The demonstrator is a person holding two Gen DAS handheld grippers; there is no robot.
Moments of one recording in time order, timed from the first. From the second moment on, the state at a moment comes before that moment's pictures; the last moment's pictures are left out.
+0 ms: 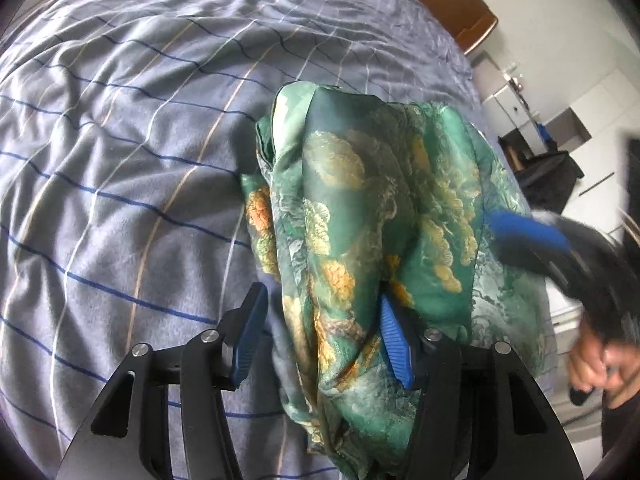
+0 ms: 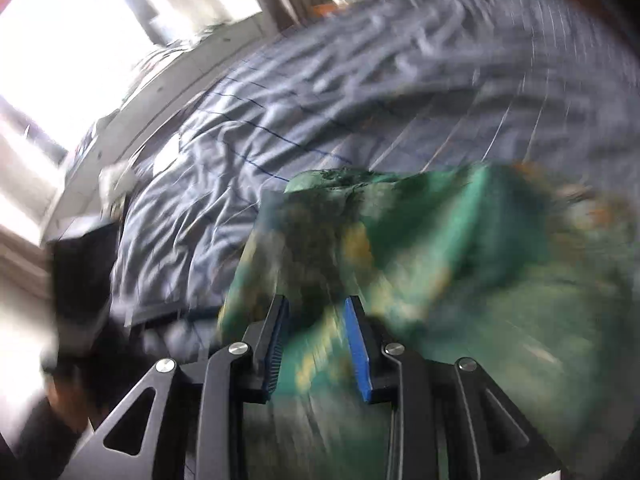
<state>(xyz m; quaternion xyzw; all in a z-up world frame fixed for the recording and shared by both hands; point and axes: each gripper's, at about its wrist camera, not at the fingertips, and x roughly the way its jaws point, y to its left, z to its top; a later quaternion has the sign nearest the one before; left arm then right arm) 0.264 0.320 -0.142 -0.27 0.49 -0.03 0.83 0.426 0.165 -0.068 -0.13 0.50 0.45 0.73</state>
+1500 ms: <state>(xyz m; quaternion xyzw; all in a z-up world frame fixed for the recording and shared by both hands) 0.167 0.258 -0.056 -0.14 0.39 0.18 0.89 0.279 -0.012 -0.014 -0.22 0.33 0.23 0.89</state>
